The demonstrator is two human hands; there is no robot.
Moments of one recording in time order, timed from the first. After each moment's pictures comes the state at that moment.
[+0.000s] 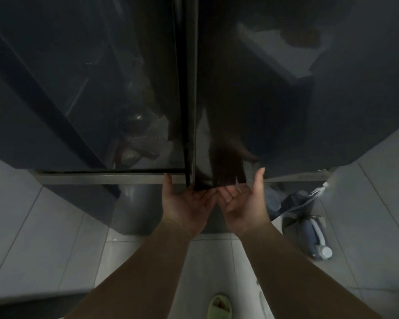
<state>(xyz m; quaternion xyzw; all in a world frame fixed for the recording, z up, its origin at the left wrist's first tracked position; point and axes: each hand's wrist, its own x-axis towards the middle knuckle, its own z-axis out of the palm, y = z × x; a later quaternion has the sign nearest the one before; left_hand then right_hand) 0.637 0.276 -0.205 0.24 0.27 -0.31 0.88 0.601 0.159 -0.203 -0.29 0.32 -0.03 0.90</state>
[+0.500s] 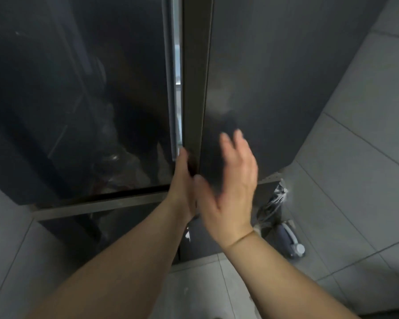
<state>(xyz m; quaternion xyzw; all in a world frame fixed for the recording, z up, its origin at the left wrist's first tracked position) 0.589 0.278 -0.086 0.36 -0.06 -0.27 0.89 0.514 0.240 -0.074 -0.82 0.08 -0.49 0.28</state>
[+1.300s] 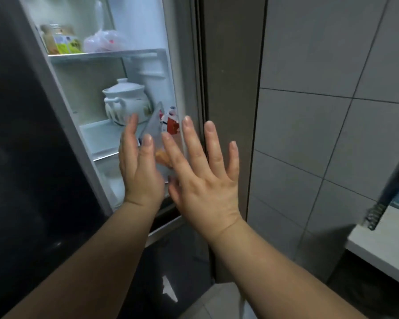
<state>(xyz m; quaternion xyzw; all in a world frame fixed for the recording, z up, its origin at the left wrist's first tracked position) 0.525 0.234 0.065 0.58 -0.37 0.11 0.72 0.423 0.181 0.045 -0.77 0.24 -0.54 -0.22</state>
